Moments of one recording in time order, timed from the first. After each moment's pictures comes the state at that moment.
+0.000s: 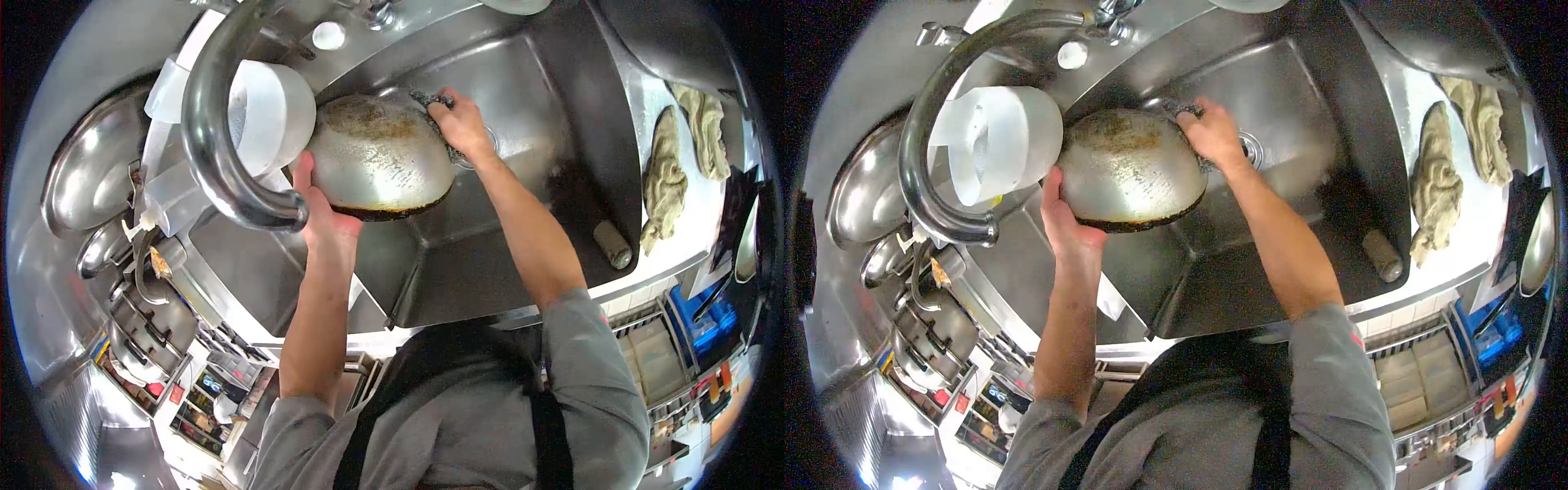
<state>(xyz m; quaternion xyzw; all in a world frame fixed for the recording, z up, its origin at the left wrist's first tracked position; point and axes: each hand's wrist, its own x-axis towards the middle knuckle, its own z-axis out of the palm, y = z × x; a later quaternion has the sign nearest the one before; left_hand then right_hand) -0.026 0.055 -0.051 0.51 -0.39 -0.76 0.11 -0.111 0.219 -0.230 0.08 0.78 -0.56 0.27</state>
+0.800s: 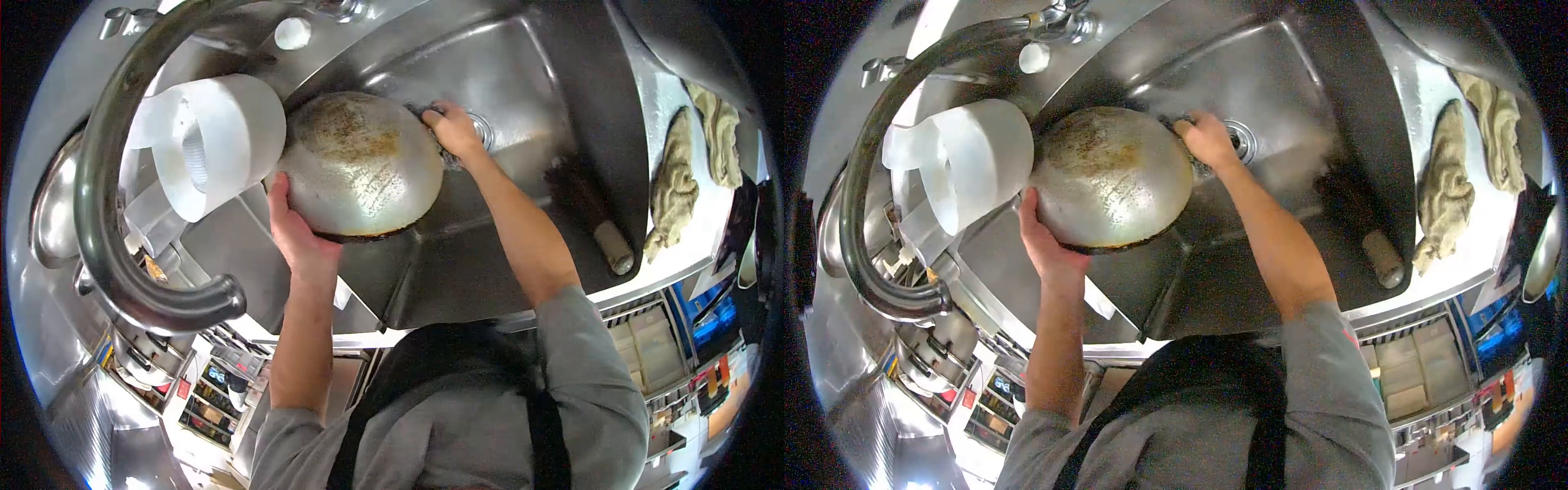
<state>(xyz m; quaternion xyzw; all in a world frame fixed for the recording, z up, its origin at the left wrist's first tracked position) -0.013 0.054 -0.054 0.57 -0.41 -0.70 0.11 -0.084 0.233 -0.284 0.12 0.74 -0.56 0.36</state>
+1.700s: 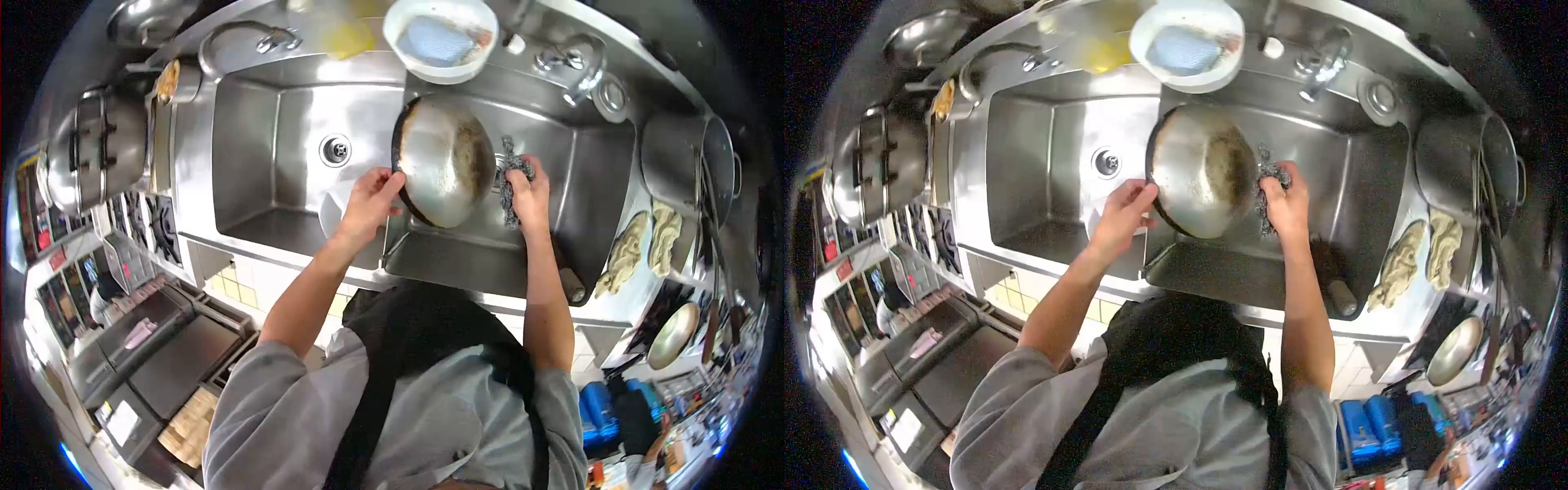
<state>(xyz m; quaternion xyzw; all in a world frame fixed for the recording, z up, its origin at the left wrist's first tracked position) 0.170 0.031 -0.023 0.46 -0.54 -0.70 -0.04 -0.028 0.257 -0.082 -0.02 0.78 -0.55 0.30</state>
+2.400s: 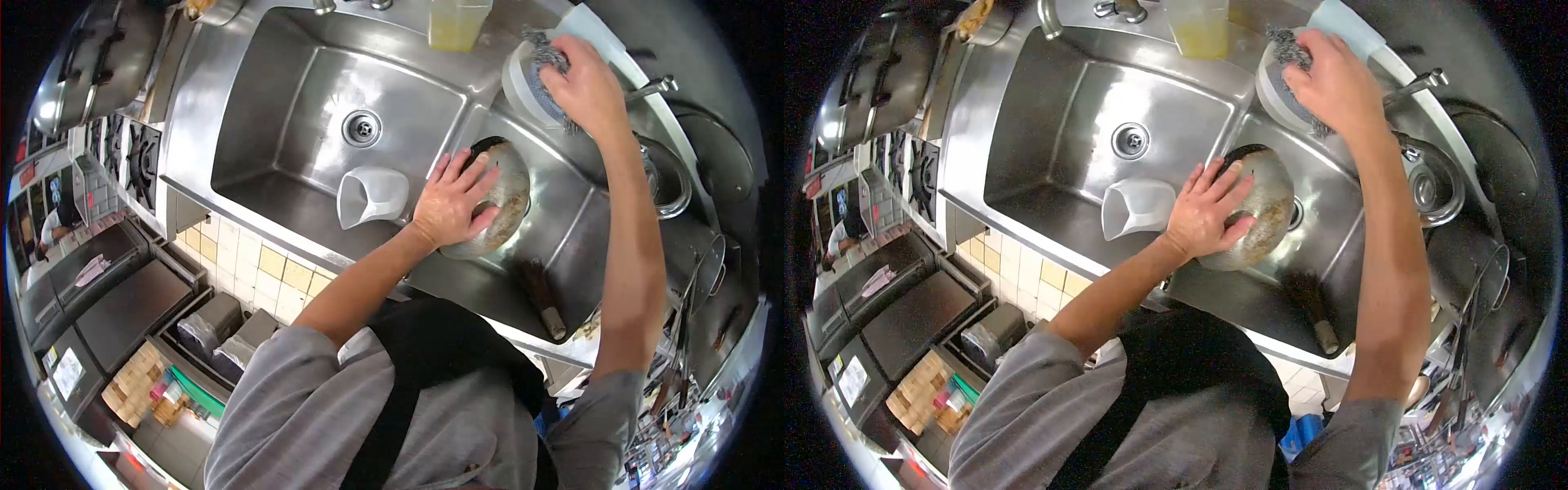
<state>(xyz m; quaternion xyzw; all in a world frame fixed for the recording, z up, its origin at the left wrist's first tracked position) 0.145 0.030 -0.057 0.20 -0.92 -0.30 0.15 -0.143 0.012 0.045 -0.56 0.79 -0.22 0.00</state>
